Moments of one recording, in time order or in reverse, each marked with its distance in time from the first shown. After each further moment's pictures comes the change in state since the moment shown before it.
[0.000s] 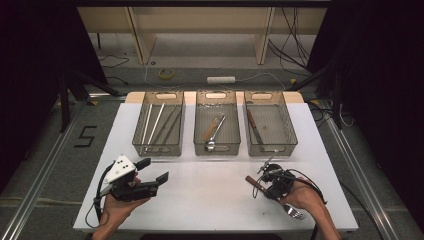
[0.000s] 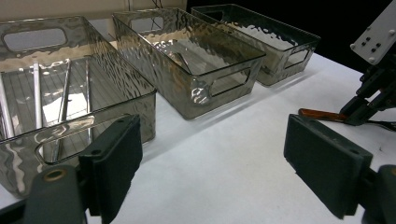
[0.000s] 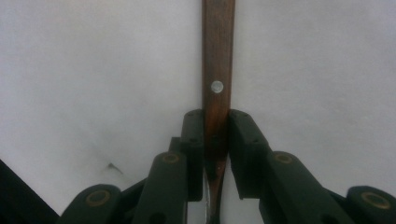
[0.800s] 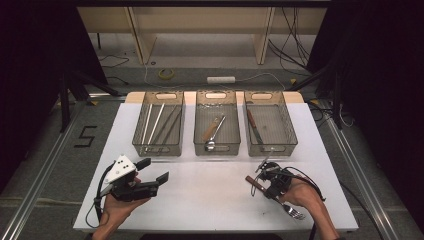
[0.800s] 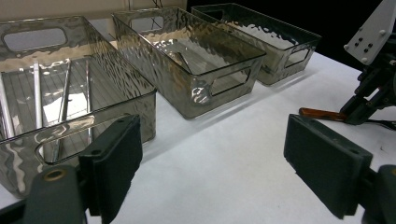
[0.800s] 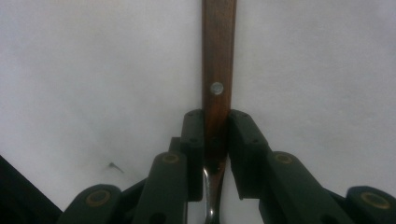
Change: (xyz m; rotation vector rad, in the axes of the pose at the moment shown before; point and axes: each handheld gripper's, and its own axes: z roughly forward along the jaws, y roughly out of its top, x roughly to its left) left arm -0.001 0.000 0.001 0.000 0.002 0.001; right arm -0.002 0.008 0.001 0.058 0.014 -0.002
